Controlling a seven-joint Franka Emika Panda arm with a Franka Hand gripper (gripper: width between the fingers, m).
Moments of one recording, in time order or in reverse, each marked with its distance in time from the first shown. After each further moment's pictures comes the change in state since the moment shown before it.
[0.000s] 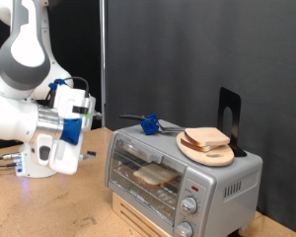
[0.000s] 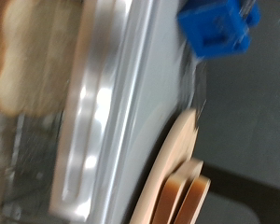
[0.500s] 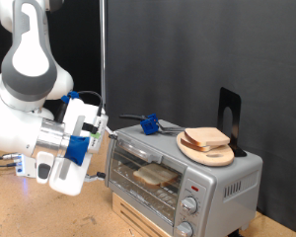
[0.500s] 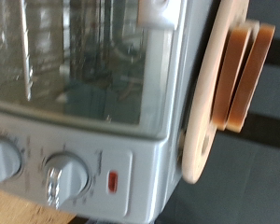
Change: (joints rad) arm 0.019 0.096 0.035 0.091 0.159 0.179 0.123
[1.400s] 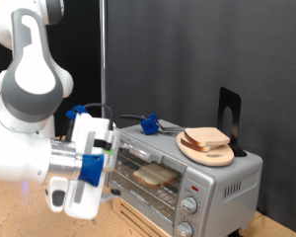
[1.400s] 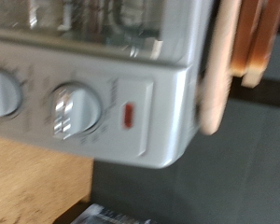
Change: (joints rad) arm 0.021 0.284 0.015 0.347 -0.062 -0.057 0.065
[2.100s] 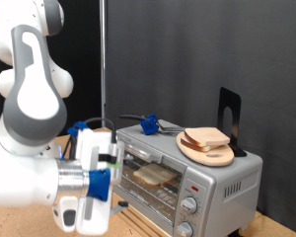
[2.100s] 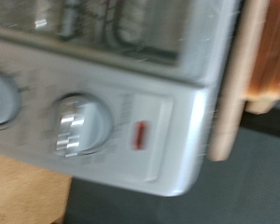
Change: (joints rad) arm 0.000 0.137 0.005 0.104 -0.027 -0.095 -0.113
